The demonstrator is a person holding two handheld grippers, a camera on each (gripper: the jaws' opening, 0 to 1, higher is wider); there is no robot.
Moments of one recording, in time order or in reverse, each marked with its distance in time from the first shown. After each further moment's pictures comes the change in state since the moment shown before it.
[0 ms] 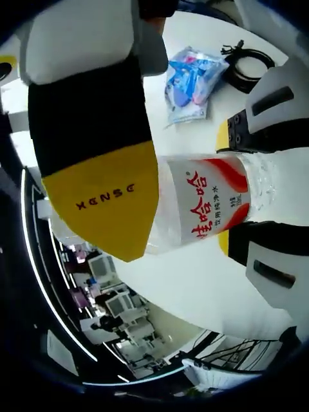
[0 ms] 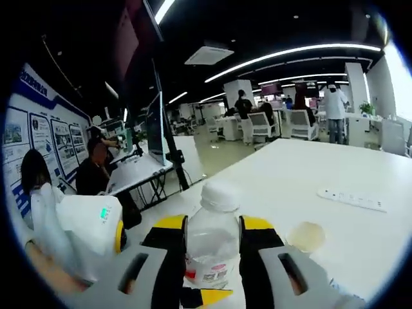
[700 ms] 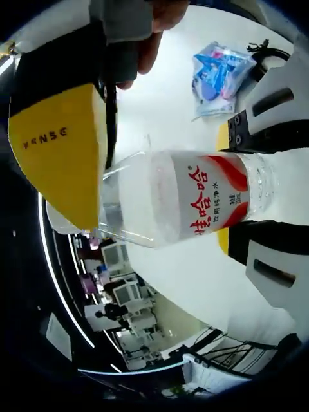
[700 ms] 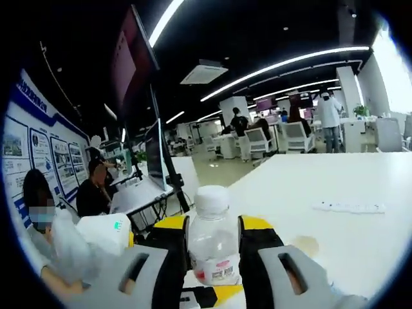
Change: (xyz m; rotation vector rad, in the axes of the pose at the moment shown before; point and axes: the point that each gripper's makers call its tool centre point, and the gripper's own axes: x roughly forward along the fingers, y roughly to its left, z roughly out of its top) left arm 0.000 0.004 0.037 -0.053 -0.136 0.048; right arm -0.023 -0.018 0.038 0.068 -0.145 -0.082
